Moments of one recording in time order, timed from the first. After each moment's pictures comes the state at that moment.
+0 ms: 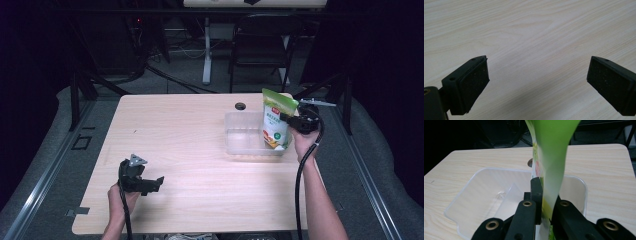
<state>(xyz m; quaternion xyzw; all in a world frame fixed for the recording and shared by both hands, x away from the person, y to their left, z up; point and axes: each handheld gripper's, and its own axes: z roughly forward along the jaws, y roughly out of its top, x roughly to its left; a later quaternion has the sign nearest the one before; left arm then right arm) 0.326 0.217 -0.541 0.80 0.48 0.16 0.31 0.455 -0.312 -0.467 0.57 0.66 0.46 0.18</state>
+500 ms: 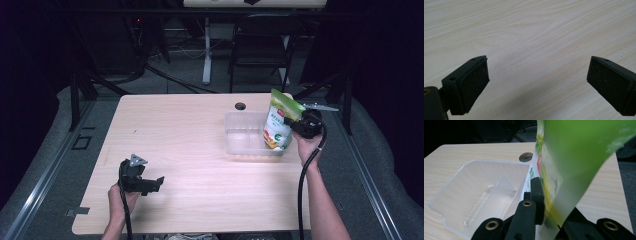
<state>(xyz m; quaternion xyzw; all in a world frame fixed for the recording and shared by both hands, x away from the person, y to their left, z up) 0.326 0.218 -0.541 0.80 0.48 0.16 0.31 0.446 -0.321 -0.477 0.57 0.67 0.44 0.20</state>
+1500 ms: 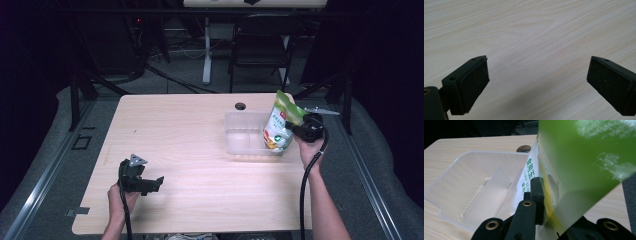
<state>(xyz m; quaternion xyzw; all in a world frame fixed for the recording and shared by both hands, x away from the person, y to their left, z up) 0.326 0.218 -0.541 0.80 0.48 0.16 0.30 0.440 -0.327 -0.486 0.57 0.67 0.43 0.20</state>
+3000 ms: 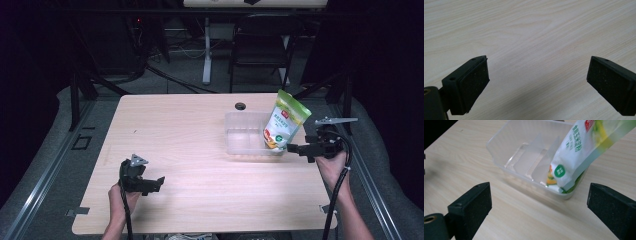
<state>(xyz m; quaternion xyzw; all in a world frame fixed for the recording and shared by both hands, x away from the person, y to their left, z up) 0.326 0.216 -0.541 0.81 0.48 0.16 0.30 0.362 -0.335 -0.439 0.50 0.76 0.40 0.11</state>
